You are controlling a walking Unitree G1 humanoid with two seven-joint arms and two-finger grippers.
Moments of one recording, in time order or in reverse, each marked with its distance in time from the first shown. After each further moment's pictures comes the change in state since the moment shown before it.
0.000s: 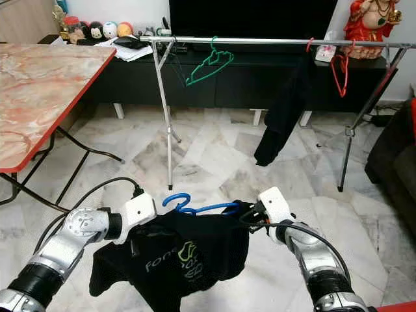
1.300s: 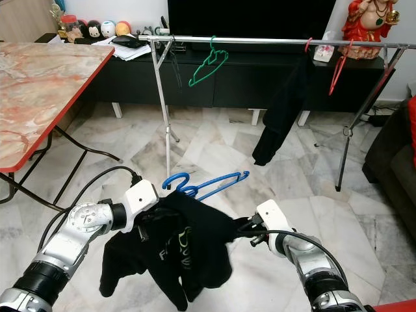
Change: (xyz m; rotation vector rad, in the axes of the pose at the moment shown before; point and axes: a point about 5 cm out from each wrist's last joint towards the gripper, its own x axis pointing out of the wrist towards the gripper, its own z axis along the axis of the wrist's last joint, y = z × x) left arm 0.005 0.012 0.012 -0.026 -0.102 0.208; right arm 0.002 0.006 -0.029 -0.007 0.211 0.012
